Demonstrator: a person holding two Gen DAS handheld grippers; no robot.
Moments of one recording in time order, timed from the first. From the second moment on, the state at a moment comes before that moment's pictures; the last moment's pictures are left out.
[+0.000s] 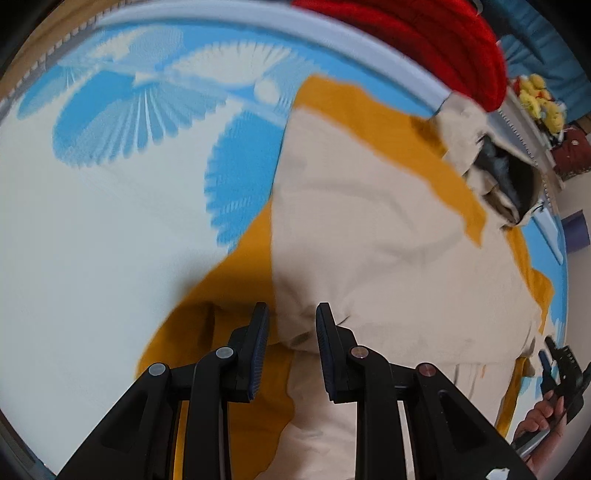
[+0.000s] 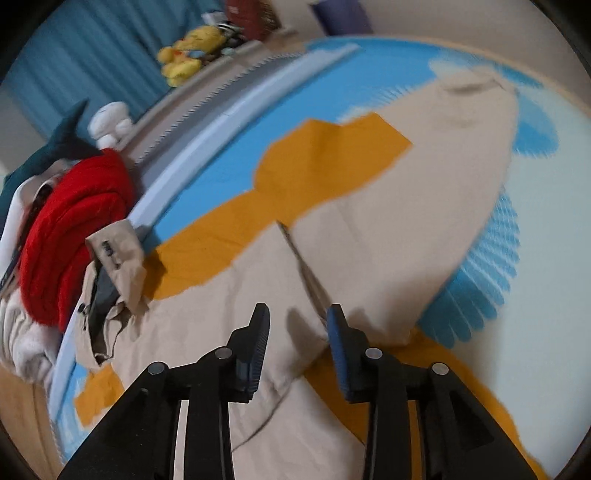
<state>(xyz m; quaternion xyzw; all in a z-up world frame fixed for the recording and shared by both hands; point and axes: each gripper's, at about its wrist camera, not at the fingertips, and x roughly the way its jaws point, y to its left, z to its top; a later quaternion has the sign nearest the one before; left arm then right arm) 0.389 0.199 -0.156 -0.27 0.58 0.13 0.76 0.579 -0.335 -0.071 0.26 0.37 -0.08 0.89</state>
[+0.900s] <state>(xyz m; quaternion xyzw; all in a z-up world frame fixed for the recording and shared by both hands) 0.368 0.086 -0.066 -0.06 0.50 0.11 0.86 0.515 -0.398 0.054 0.13 0.29 0.01 0.95</state>
